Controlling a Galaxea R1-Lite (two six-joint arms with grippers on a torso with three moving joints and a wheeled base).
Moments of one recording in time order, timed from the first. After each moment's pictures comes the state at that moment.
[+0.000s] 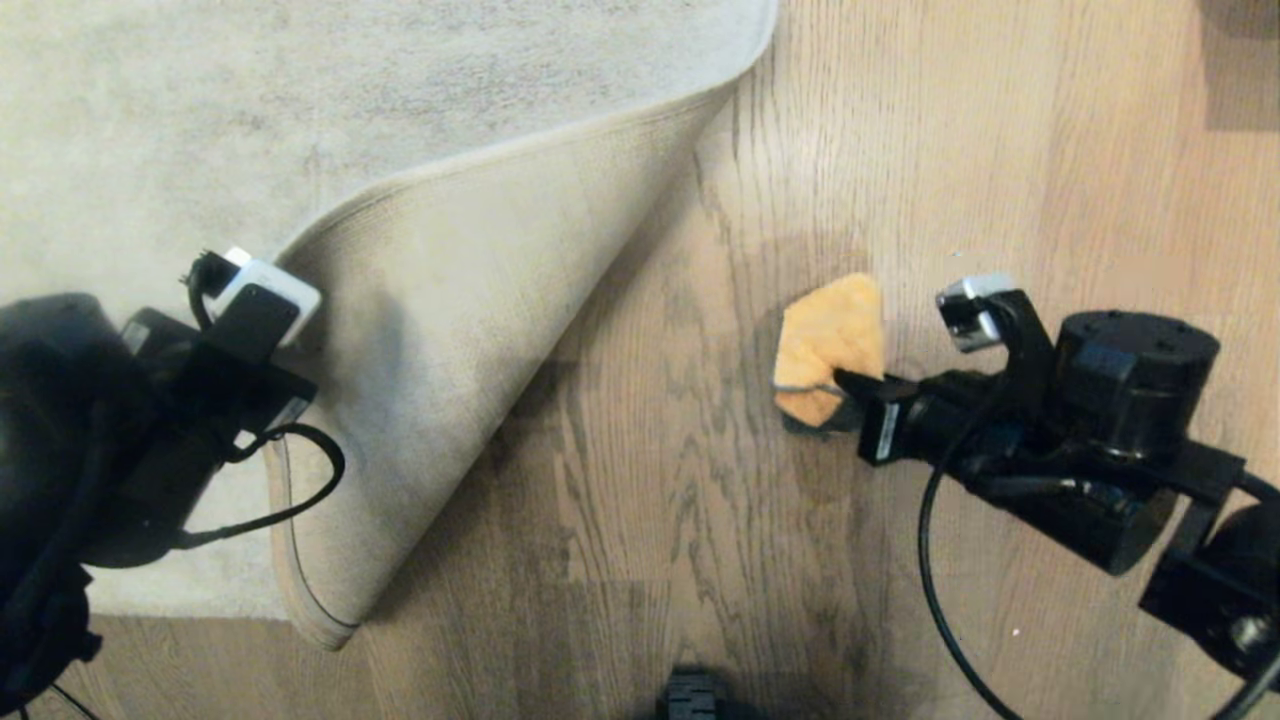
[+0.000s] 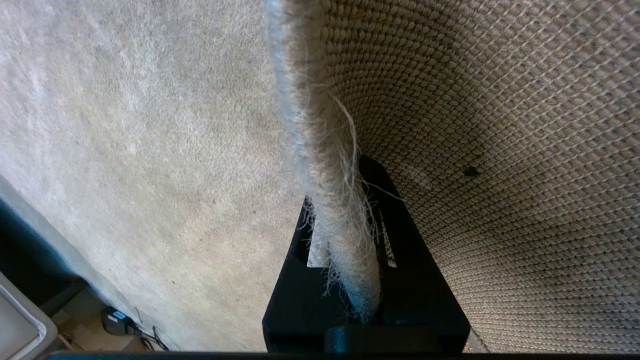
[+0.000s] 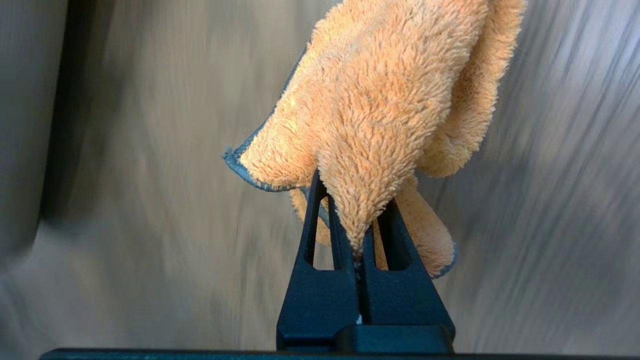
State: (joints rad) left arm -0.15 1.55 -0.50 -1.08 0.43 0.79; right arm 0.56 1.66 -0.59 -0.96 -0.12 0.07
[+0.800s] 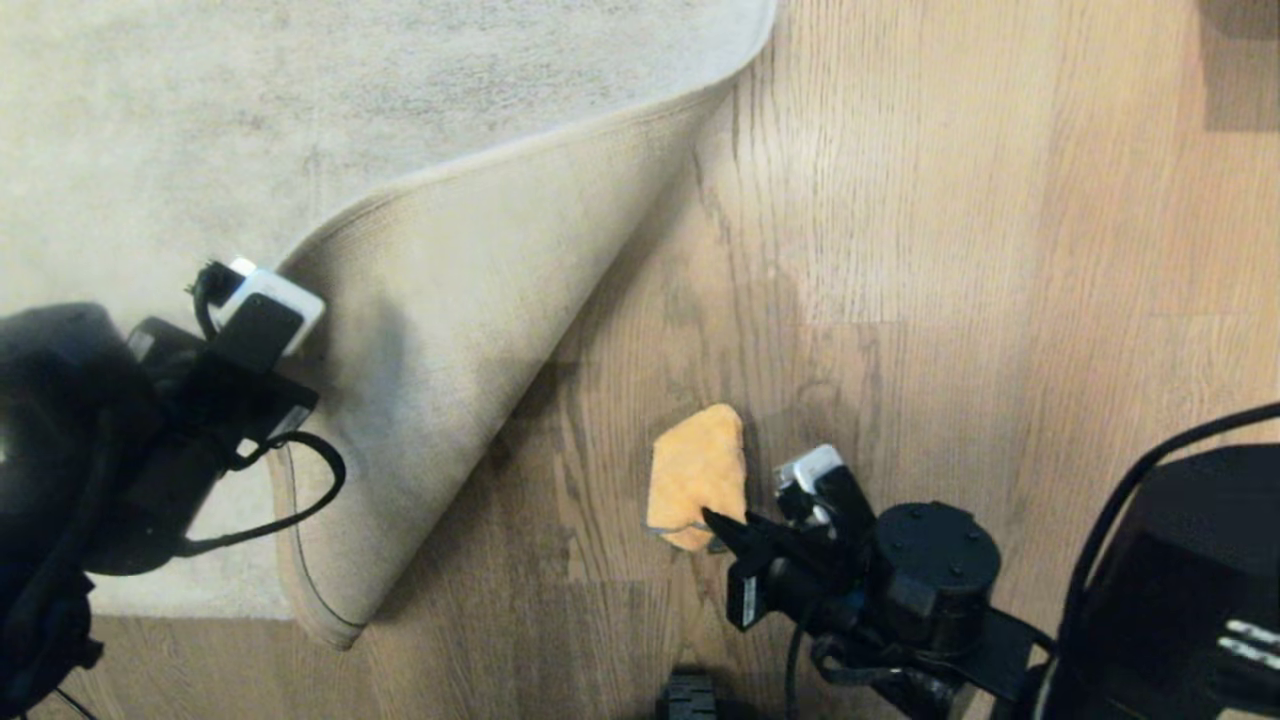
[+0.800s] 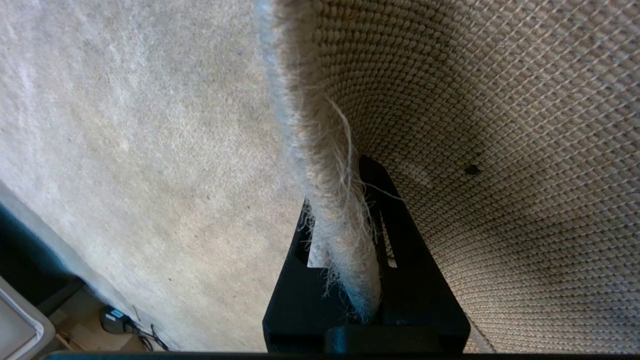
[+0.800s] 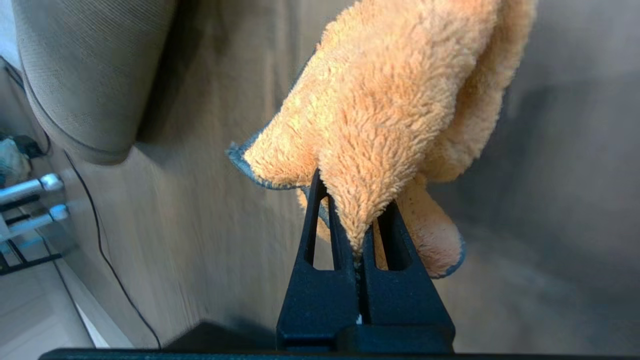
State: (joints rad) left arm -0.15 1.55 -0.48 -1.08 0.43 0.79; right arm 0.83 2.09 -0.46 -1.52 -0.16 0.08
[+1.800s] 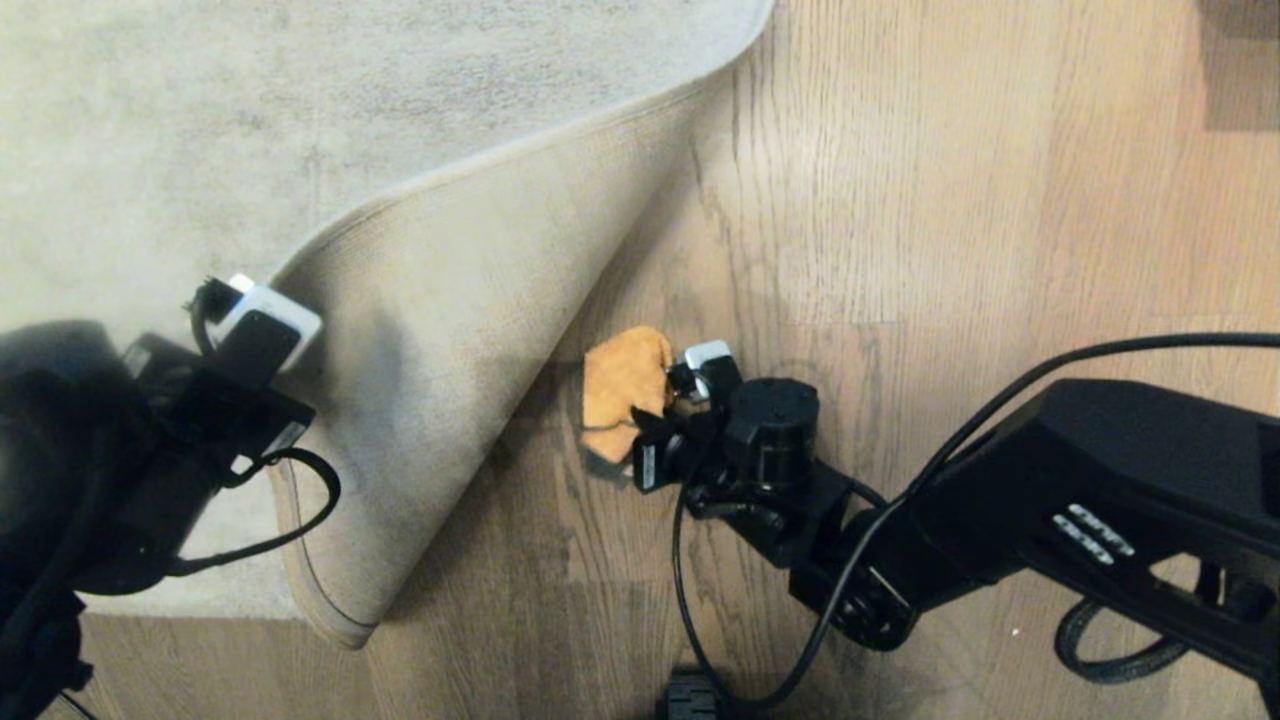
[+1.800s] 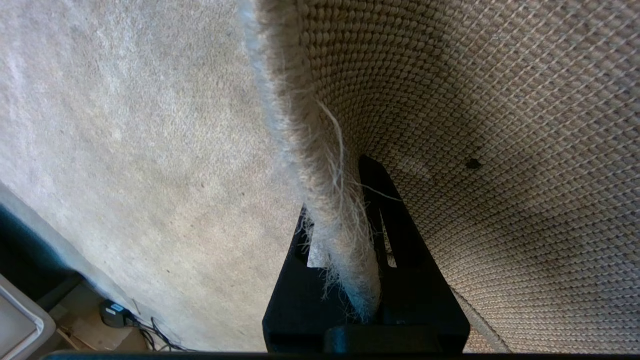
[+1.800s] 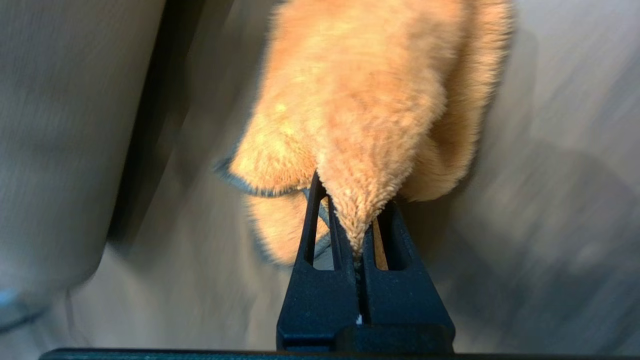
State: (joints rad) left arm -0.14 1.54 -0.45 -1.08 0.43 0.79; right arm 0.78 2.23 -1.10 -1.10 -0.16 0.08
